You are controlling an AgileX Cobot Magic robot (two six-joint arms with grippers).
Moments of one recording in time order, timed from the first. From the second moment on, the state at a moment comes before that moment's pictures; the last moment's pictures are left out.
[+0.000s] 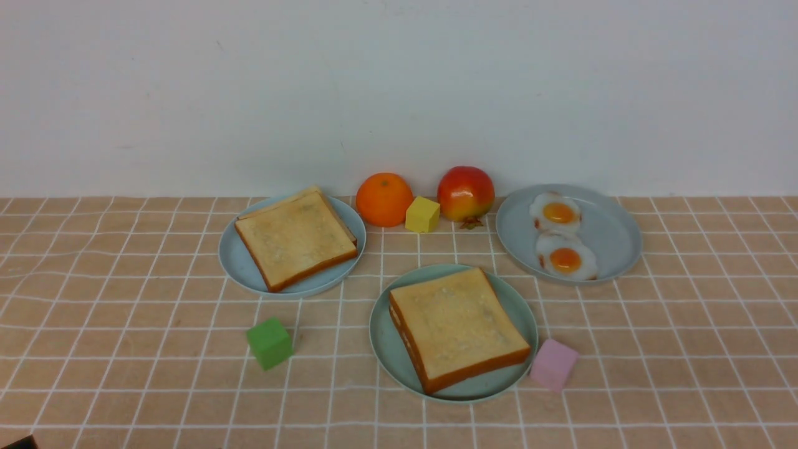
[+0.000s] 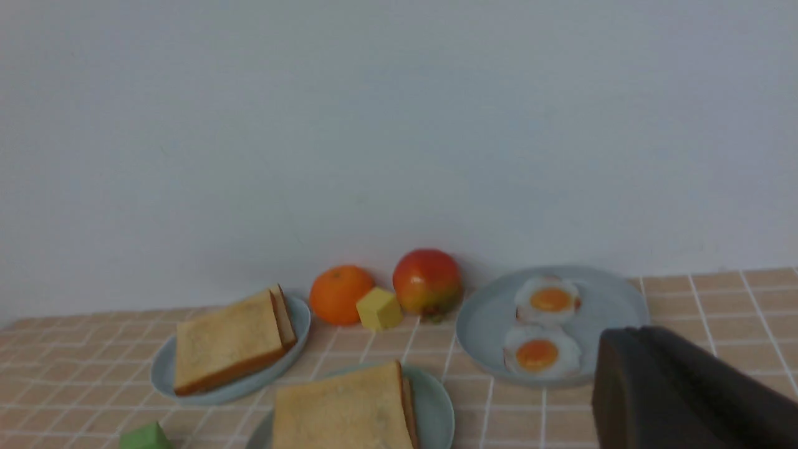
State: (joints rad) right arm 0.19 0.11 -0.31 0.20 0.31 0.05; left arm -0.90 0.37 -0.18 0.14 -0.06 -0.29
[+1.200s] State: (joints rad) right arm 0.05 -0.01 0.02 0.01 0.38 0.00; left arm -0.90 0.37 -0.18 0.14 -0.05 -0.29
